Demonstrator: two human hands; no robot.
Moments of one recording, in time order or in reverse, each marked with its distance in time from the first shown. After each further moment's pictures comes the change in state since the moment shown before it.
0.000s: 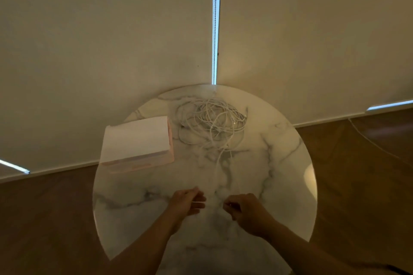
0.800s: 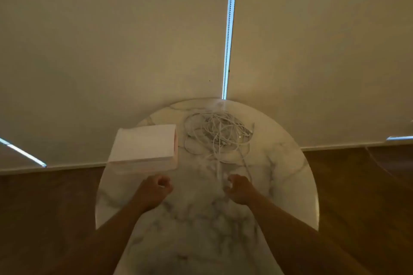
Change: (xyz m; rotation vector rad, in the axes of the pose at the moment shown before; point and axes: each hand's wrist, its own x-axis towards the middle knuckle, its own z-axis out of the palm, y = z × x) left_hand -0.023 0.047 -0.067 0.711 0.314 0.387; right_hand 0.099 0.032 -0.022 -0.253 -0.130 0.206
